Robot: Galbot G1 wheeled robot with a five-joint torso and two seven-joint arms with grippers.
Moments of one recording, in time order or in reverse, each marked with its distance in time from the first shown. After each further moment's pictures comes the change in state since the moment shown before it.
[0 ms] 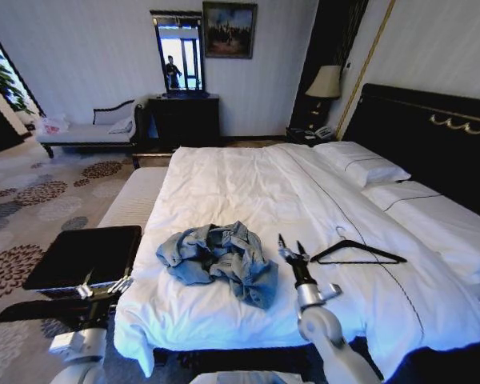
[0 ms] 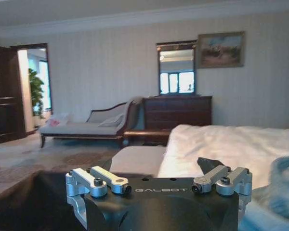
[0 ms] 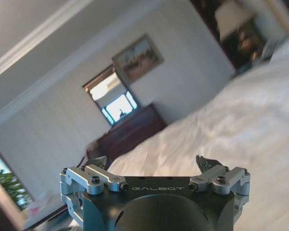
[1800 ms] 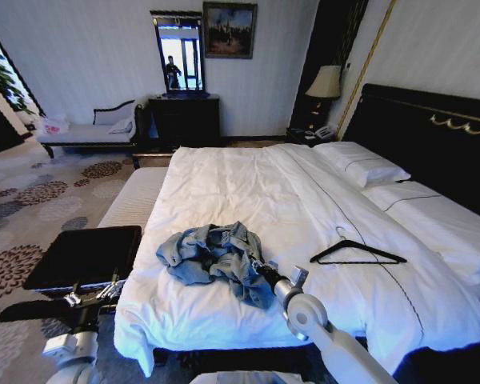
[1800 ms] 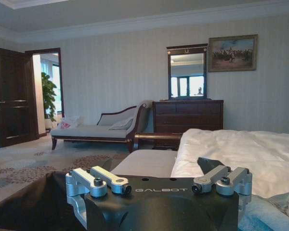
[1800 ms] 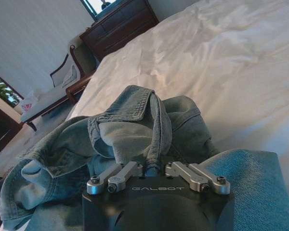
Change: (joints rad) left arm -0.038 -0.004 -0.018 0.029 -0.004 -0.010 -0.014; right arm 0.074 -0.153 -0.199 0.170 0.192 -0.420 0.362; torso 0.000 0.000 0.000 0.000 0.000
